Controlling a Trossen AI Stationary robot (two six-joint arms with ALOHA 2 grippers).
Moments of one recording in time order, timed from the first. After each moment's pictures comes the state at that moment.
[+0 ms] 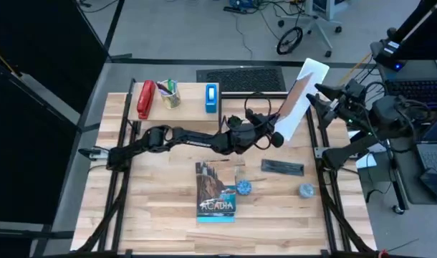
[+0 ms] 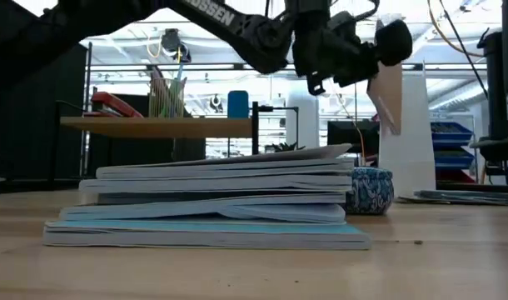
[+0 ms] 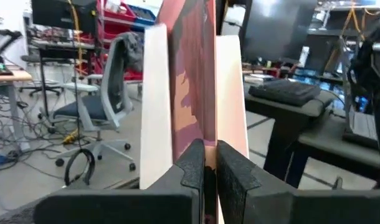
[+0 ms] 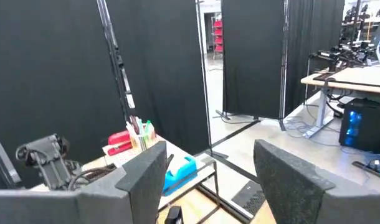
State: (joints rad) left arm 0.06 2.42 1.93 0.62 -0.59 -0.05; right arm 0.36 0.70 1.25 -0.64 1.04 0.20
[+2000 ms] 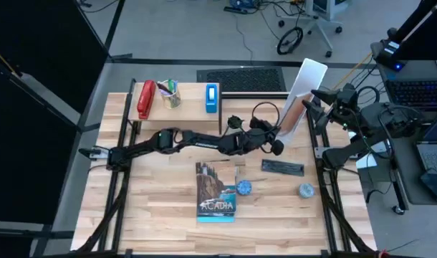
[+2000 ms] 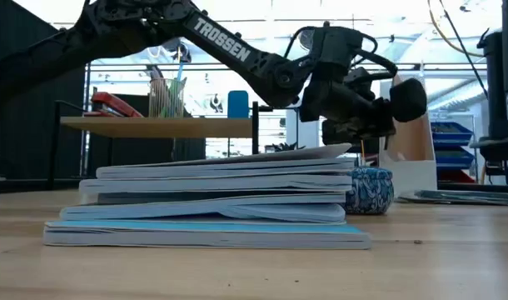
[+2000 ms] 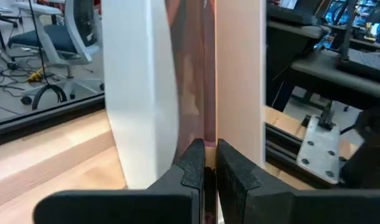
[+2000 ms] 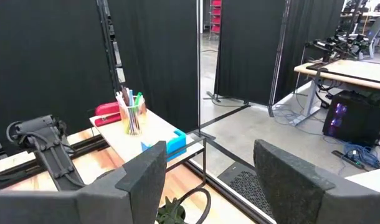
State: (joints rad) left arm 0.09 2.61 2.04 0.36 -0.43 -0.28; right arm 0.36 0.72 1.25 -0.80 1.04 0.28
